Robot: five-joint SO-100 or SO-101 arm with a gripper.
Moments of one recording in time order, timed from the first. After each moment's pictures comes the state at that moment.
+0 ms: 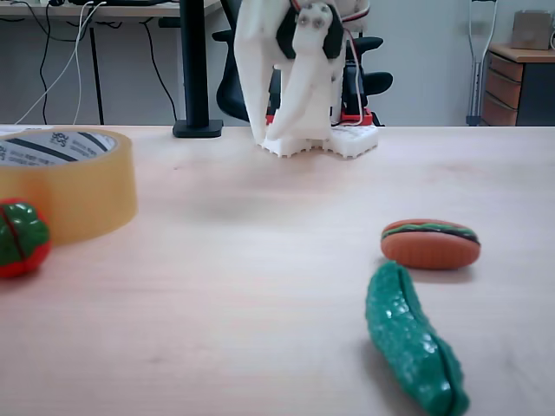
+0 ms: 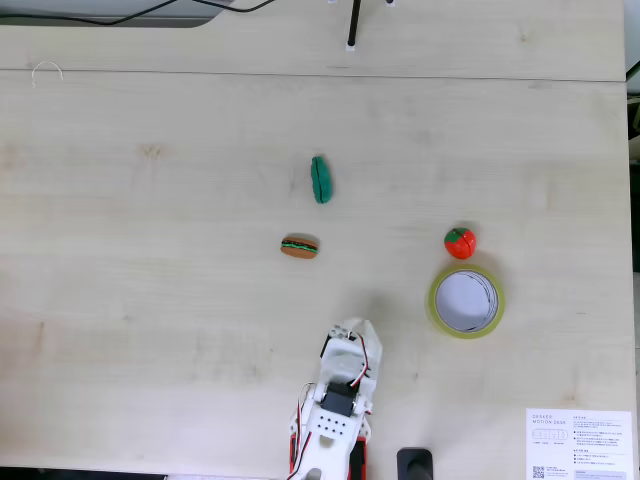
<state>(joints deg) 13.6 185.9 166.9 73.5 -87.5</state>
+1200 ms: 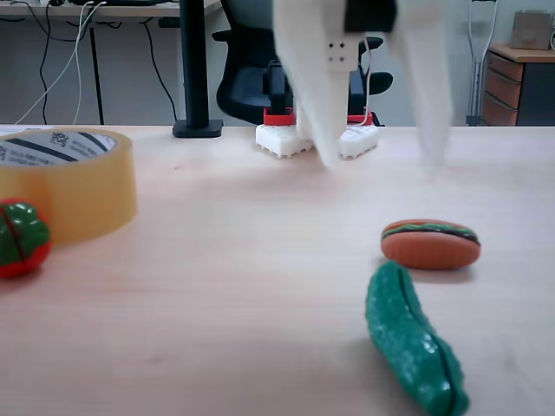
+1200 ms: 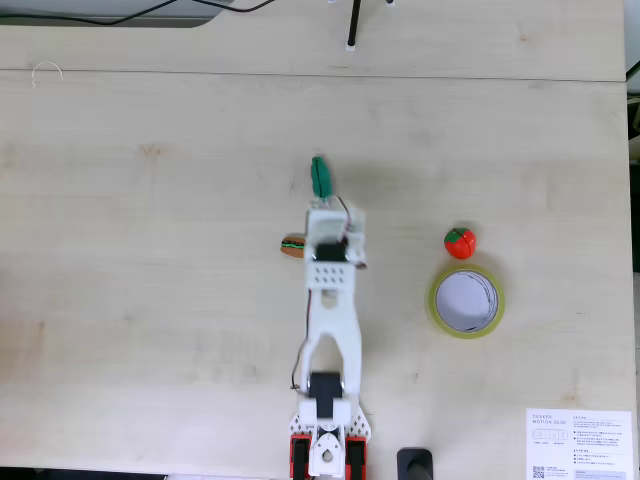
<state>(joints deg) -4.9 89.7 98.0 46.2 -87.5</state>
